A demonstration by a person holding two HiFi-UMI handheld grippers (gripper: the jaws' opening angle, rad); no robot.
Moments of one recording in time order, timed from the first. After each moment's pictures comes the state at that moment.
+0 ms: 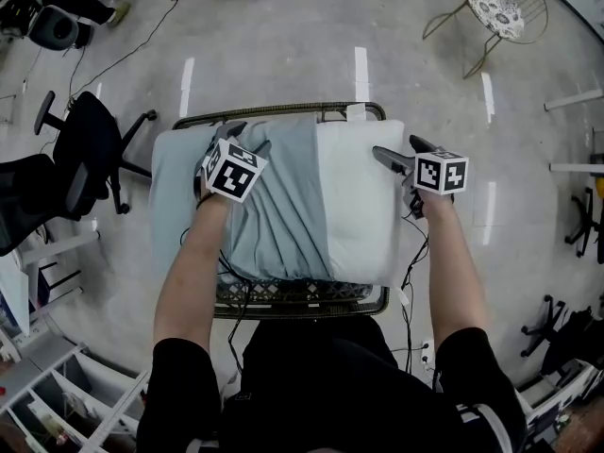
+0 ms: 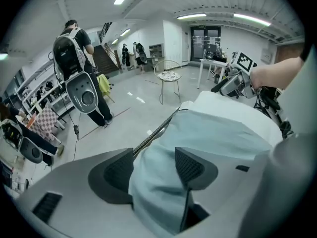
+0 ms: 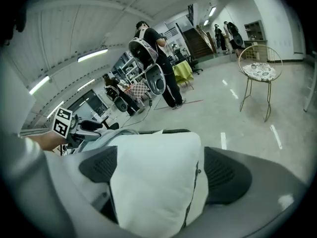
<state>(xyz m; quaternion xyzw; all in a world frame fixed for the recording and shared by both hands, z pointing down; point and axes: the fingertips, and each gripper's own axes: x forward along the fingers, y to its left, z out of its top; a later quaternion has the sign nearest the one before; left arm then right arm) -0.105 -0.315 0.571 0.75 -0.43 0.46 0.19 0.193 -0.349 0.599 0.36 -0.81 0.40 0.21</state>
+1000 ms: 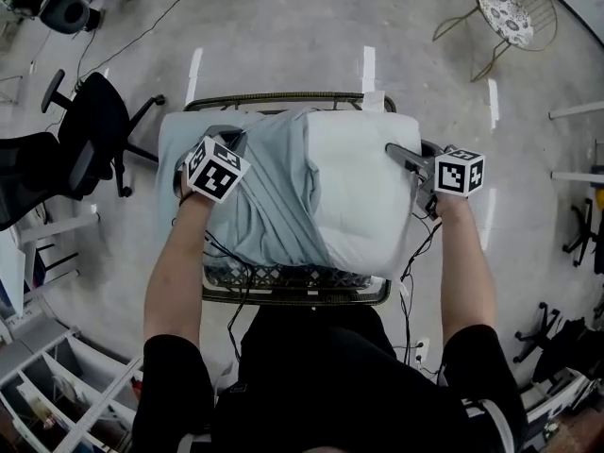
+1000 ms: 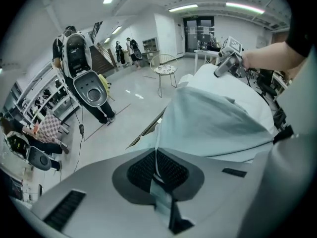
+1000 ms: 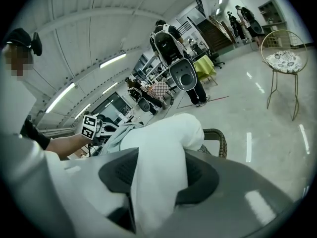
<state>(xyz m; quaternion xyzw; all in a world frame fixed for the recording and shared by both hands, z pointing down) -0.154 -0.266 0.551 0.74 -0.41 0.51 0.16 0.167 -0.313 0.548 0.23 -0.86 0.42 0.17</state>
